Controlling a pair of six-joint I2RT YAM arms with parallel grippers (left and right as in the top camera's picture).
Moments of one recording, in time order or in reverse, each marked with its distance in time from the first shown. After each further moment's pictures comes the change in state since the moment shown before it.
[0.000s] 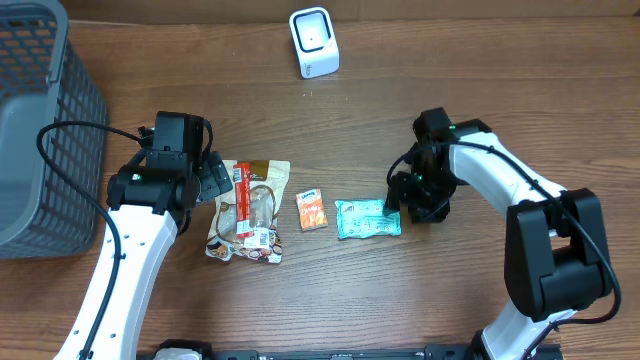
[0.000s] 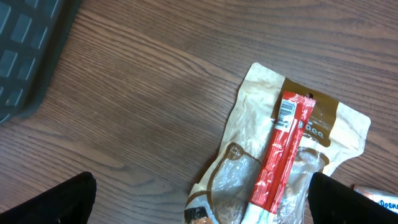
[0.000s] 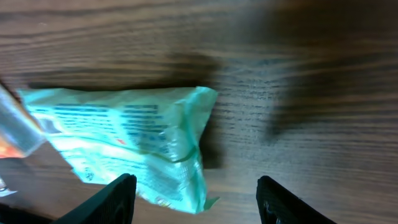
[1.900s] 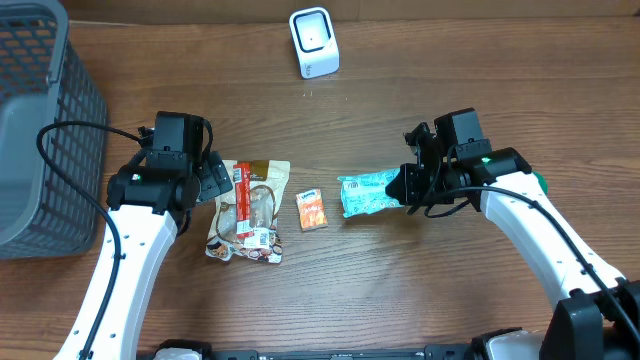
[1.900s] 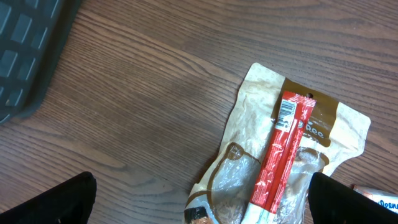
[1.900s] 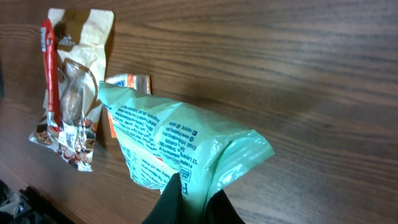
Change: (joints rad) left arm 0.000 0.000 0.000 0.000 0.000 0.000; right arm -0.001 -0.352 -0.156 0.272 -0.110 -0.104
